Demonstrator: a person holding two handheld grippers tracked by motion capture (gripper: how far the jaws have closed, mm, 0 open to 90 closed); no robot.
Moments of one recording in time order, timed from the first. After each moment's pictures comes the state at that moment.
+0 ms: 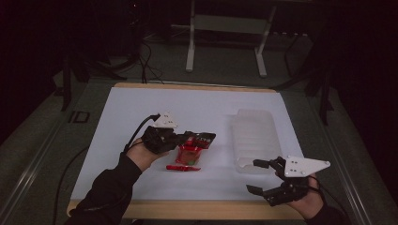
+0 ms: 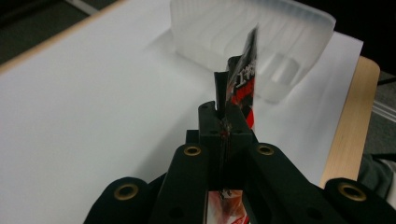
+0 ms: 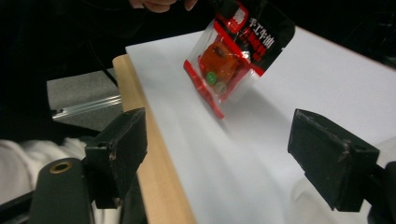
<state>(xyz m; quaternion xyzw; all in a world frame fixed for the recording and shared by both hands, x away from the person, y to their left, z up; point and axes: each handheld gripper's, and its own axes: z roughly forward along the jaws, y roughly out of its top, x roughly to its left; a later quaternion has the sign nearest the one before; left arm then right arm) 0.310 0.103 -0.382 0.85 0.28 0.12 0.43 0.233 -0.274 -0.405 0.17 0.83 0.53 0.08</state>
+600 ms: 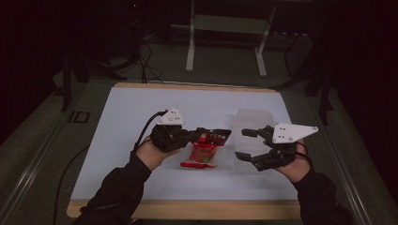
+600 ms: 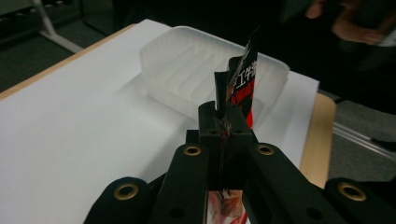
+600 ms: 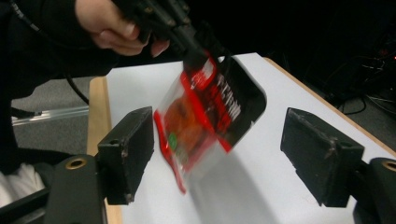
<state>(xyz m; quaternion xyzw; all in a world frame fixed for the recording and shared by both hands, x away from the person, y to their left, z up) 0.306 0.082 -0.366 0.83 0.25 0.10 0.49 0.295 -0.241 -0.363 0.12 0.82 0.54 0.12</state>
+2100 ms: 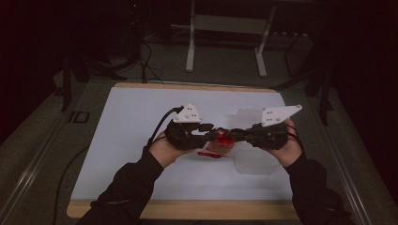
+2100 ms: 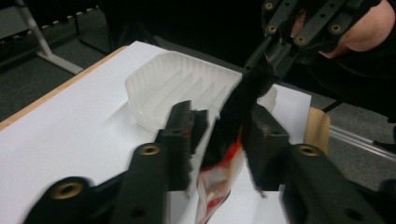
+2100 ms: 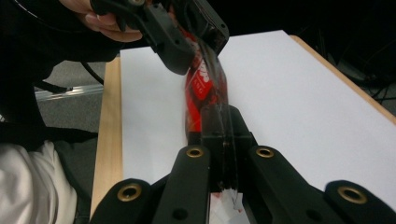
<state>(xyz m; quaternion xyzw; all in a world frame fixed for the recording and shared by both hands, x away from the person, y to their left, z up) 0.306 0.051 -0.346 0.83 0.22 0.10 0.50 0.335 -0.228 -0.352 0.09 0.86 0.50 0.06</state>
